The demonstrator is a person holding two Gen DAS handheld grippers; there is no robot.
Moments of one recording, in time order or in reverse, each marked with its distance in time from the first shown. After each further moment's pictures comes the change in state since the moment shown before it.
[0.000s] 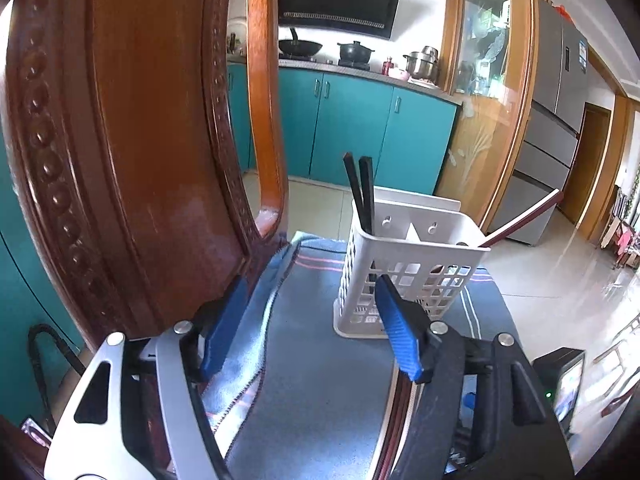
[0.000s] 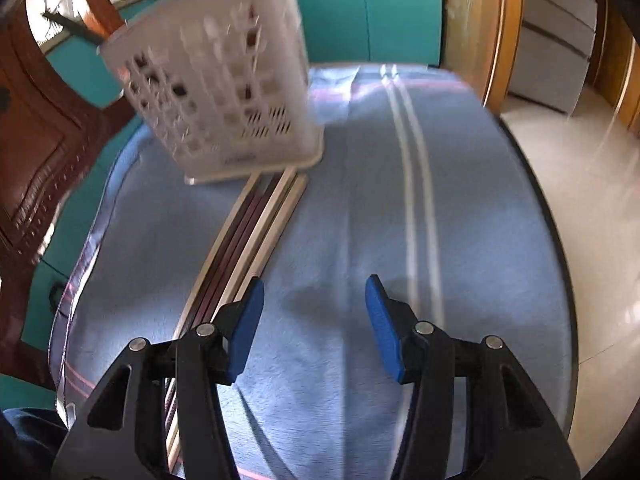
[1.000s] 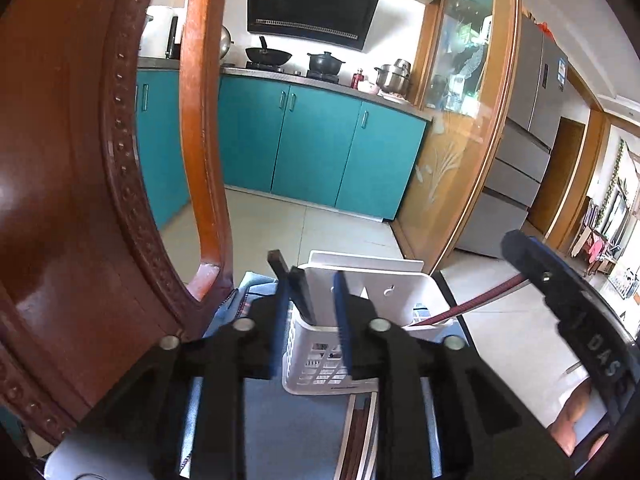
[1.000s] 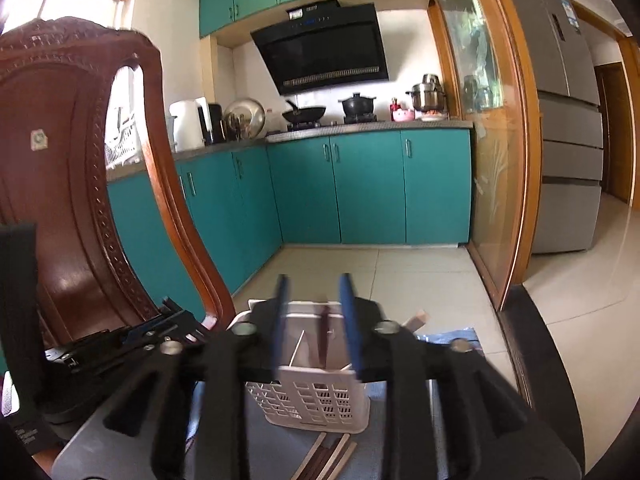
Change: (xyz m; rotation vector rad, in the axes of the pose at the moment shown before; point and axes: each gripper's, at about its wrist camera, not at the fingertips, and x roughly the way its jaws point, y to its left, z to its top) left arm 0.031 -0.027 0.053 -0.013 -0.044 -0.133; right arm -0.158 0.026 0.120 -0.059 -0.655 0.153
